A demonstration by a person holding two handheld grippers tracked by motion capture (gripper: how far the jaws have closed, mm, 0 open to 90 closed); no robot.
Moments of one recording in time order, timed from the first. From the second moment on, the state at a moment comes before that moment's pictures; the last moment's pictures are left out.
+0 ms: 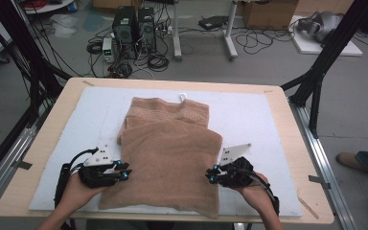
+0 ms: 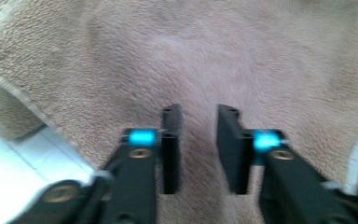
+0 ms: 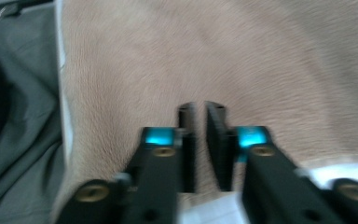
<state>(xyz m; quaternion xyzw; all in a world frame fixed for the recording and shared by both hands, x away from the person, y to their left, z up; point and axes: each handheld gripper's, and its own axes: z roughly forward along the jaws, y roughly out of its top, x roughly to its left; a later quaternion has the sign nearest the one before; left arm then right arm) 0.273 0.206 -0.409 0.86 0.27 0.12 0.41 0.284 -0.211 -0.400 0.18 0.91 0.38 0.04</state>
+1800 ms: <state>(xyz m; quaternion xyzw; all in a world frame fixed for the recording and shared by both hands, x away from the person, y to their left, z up) 0.247 0.219 -0.404 0.86 0.25 0.10 0.44 0.267 -0.187 -0.407 0.14 0.91 0.40 0.02</state>
